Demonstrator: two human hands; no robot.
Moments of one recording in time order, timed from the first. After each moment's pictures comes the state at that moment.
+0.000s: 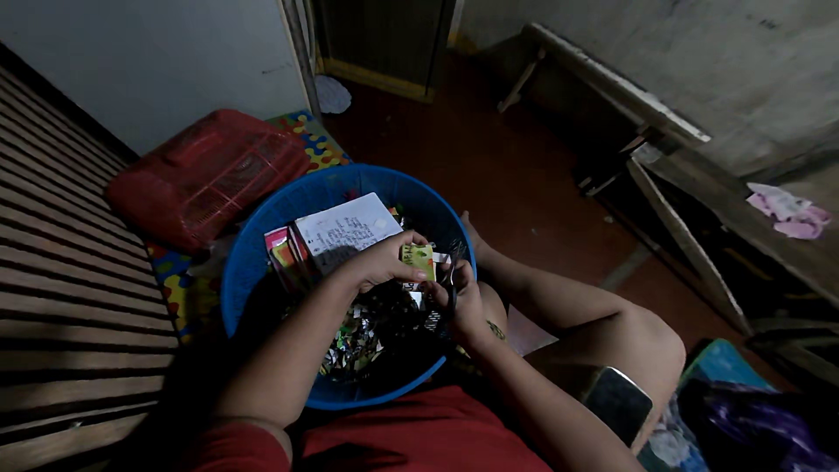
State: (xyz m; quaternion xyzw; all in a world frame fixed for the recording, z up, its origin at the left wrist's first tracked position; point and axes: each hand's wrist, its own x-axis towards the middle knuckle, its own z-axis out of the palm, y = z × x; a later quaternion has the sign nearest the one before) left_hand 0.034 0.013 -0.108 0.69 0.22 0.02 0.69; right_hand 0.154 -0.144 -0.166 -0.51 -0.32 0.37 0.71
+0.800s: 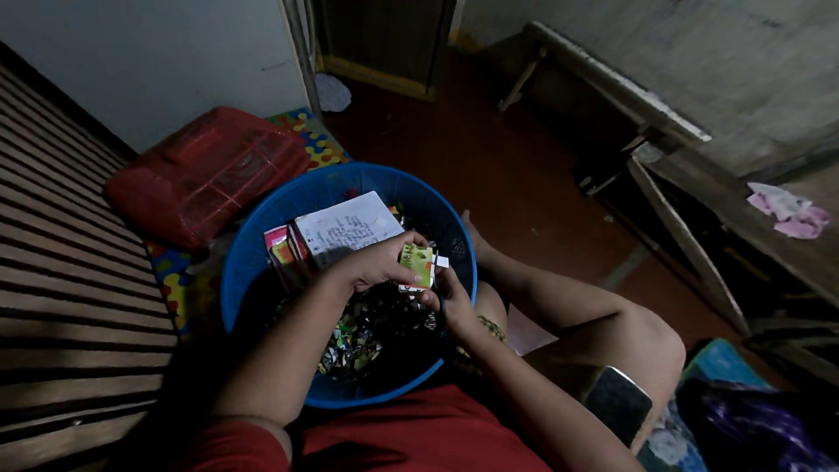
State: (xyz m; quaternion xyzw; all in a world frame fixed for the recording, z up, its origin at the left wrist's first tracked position) left_hand 0.028 0.016 -0.105 0.69 0.18 -0.01 0.70; right_hand 0.155 -0.147 -0.166 -0.57 -0.41 0.41 0.59
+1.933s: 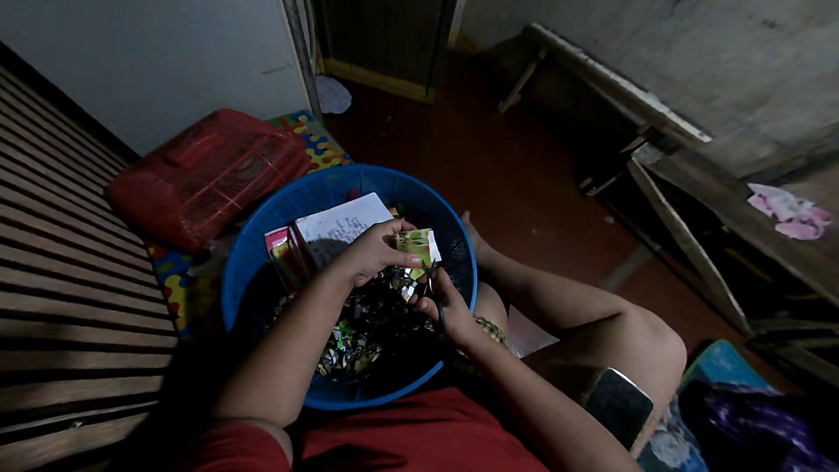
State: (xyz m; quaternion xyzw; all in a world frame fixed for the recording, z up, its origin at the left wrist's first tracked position) left_hand 0.028 0.015 -0.097 0.65 0.23 0.14 0.71; right_hand 0.155 -0.148 -0.168 -0.55 -0.47 0.42 0.54
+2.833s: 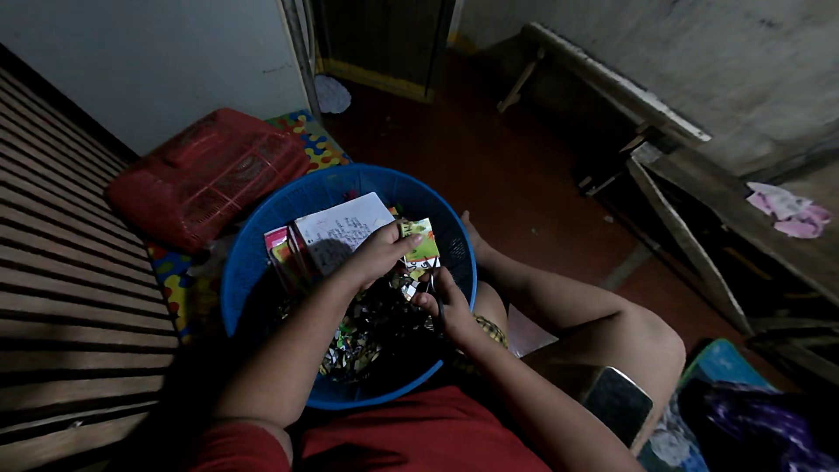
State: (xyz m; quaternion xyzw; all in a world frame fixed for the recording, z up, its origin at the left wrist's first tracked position) left_hand 0.036 0.005 -0.100 0.65 0.27 0.15 0.69; right_hand 0.155 -0.149 -0.166 -0.58 -0.46 0.40 0.54
